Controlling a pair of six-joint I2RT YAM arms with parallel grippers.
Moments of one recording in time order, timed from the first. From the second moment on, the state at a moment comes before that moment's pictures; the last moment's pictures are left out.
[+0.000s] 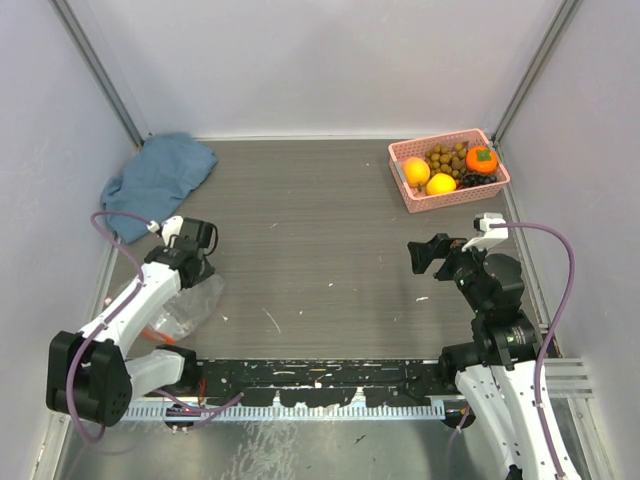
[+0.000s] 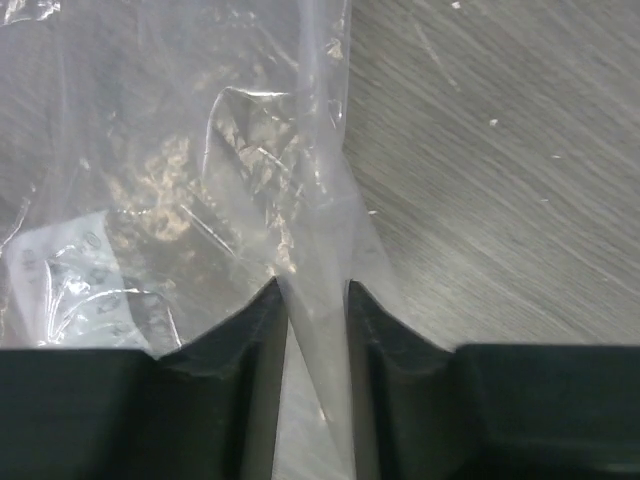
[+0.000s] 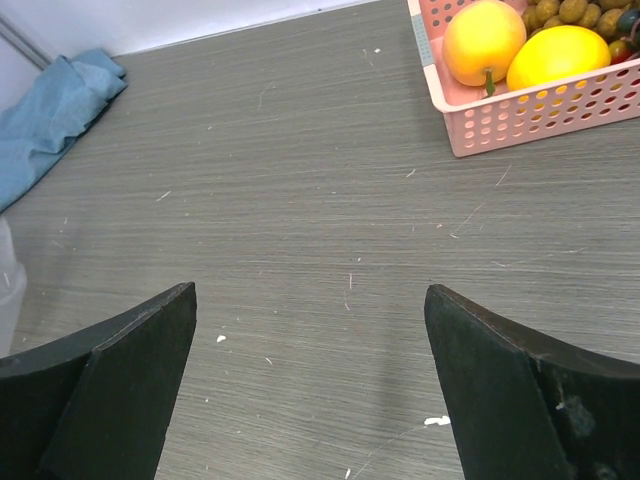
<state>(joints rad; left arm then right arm) -0.25 1.15 0.72 -0.70 -0.47 -0.76 0.17 0.41 0.64 -0.43 -0.09 0.34</state>
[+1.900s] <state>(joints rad) -0.95 1.41 0.78 -0.09 -0.20 -0.85 0.65 1.38 0.44 0.59 0.00 0.93</state>
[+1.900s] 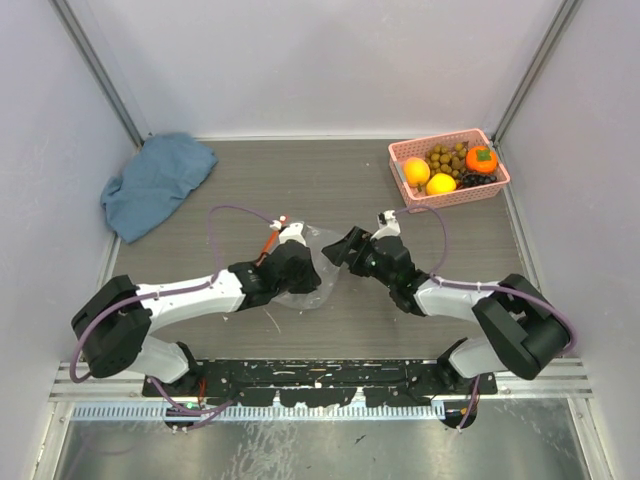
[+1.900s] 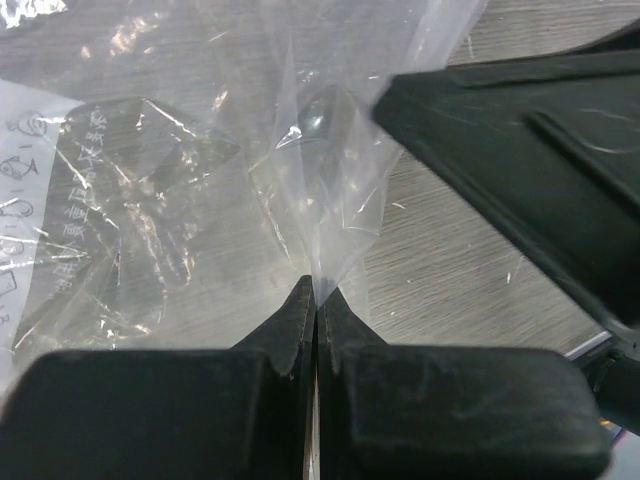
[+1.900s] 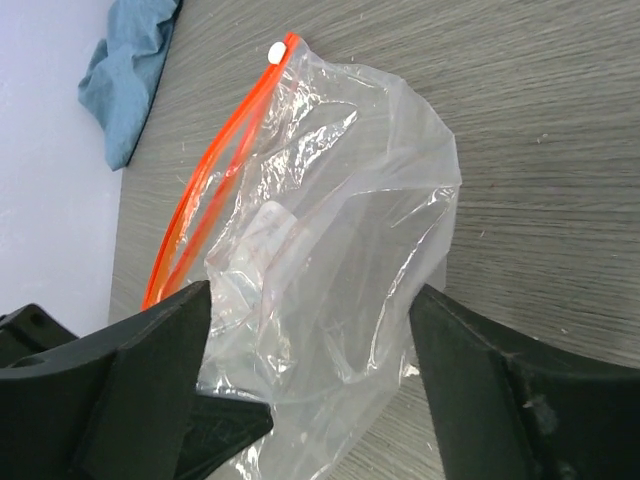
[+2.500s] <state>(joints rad) -0.97 1.41 0.80 -0.12 -0.21 -0.83 0.65 1.44 0.43 0.65 0.00 0.90</state>
